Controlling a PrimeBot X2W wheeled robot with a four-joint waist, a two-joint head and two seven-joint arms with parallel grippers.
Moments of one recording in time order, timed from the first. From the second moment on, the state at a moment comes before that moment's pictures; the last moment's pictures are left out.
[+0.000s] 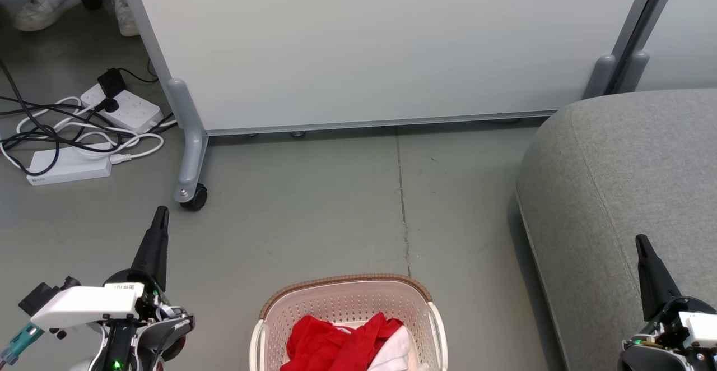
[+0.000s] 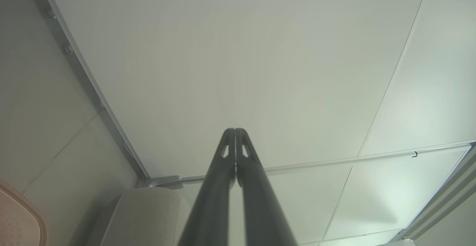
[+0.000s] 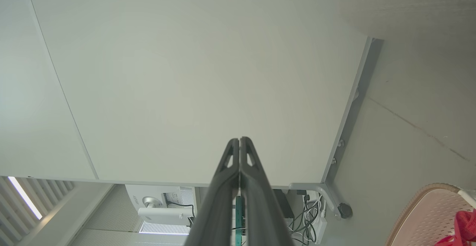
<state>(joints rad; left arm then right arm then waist) -0.12 0.05 0.09 0.20 -1.61 -0.07 0.16 0.01 -0.35 0.22 0.05 1.92 0.13 -0.26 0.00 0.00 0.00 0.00</state>
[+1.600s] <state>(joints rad) -0.07 0.04 0.11 0.18 -1.33 -0.09 -0.02 -0.10 -0.26 0.19 0.08 1.21 0.13 -0.26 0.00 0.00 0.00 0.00</state>
